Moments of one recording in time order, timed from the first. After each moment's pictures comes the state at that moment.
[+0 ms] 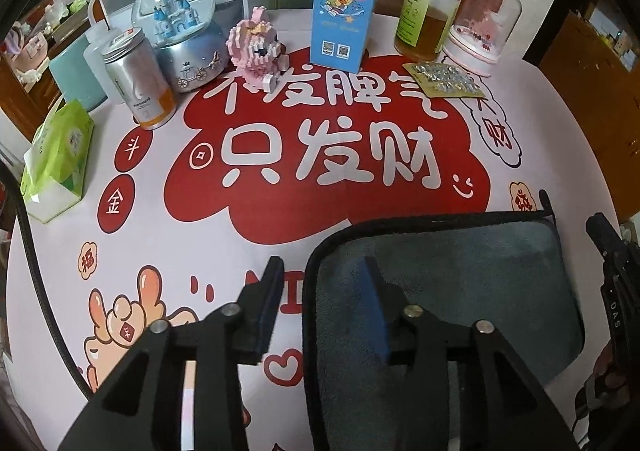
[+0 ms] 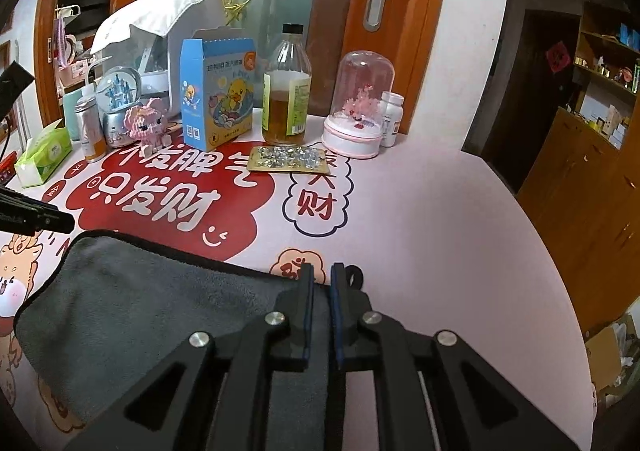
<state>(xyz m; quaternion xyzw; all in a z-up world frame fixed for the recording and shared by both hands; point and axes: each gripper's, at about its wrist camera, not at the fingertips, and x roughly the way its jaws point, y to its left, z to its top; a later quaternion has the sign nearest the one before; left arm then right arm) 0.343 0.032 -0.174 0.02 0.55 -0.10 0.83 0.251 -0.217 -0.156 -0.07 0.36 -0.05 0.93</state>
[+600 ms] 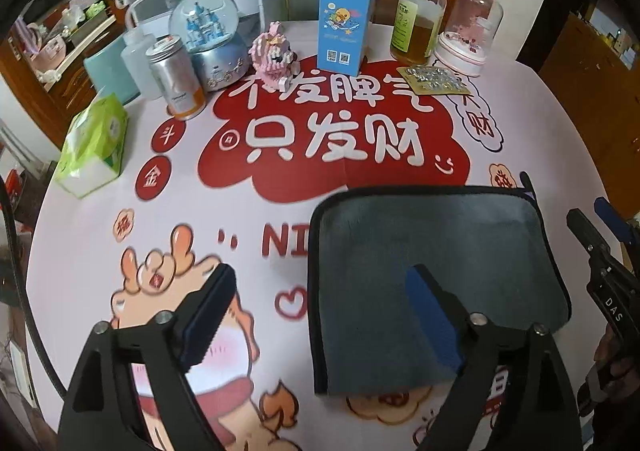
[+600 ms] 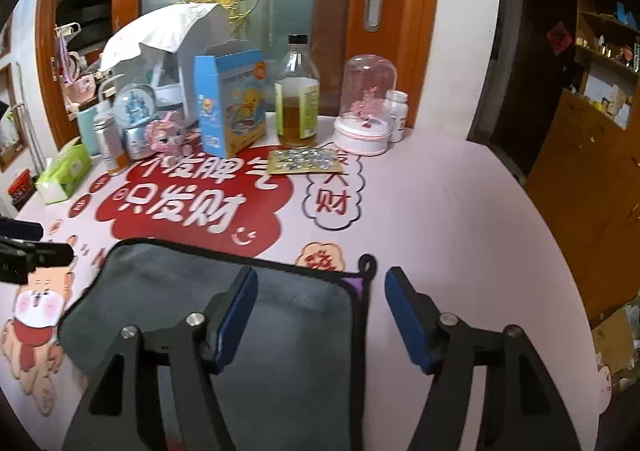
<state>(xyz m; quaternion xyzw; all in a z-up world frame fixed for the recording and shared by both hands) 0.284 0.040 -0.135 0.02 0.54 -0.08 0.84 0.227 -0.210 -0.128 -0.03 0.38 -0.03 0.93</state>
